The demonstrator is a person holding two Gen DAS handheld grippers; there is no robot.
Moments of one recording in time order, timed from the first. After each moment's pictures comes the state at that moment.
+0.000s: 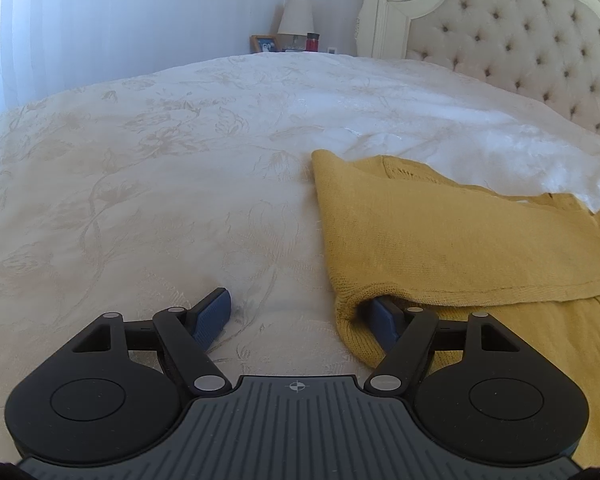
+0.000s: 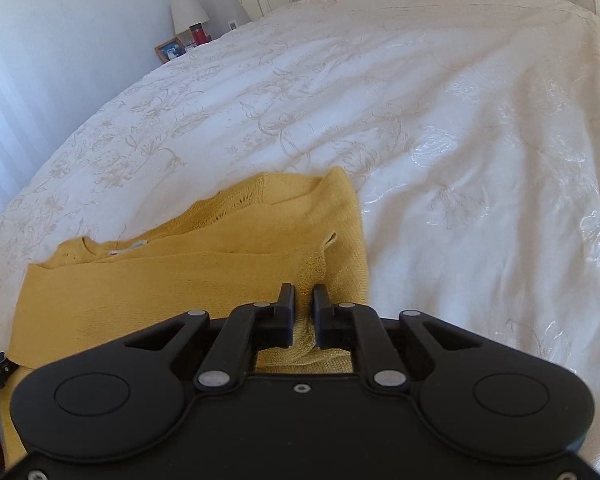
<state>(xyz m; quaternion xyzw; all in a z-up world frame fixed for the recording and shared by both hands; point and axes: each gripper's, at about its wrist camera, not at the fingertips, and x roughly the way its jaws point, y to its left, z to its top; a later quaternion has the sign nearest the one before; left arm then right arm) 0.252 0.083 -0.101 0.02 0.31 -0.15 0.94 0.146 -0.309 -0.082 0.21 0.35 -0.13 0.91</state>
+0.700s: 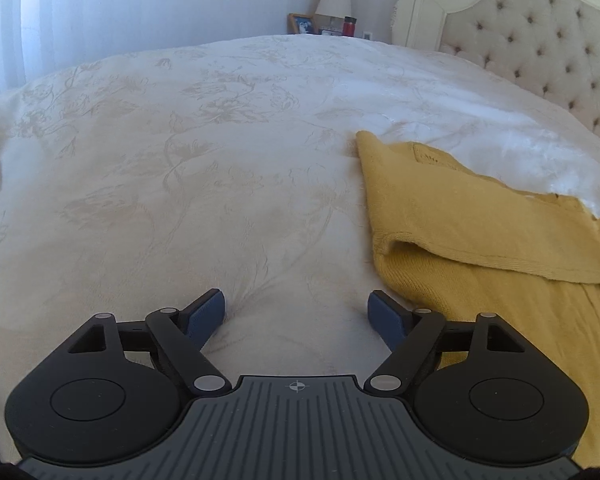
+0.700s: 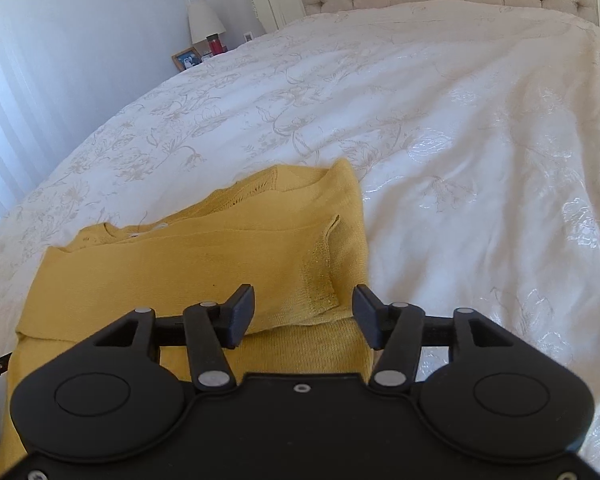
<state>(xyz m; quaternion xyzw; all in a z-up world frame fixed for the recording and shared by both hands) 0.208 0.126 -0.083 -0.03 0.36 -0.11 0.93 0.092 -0.295 -0.070 0.20 0.32 -0.11 0.92</state>
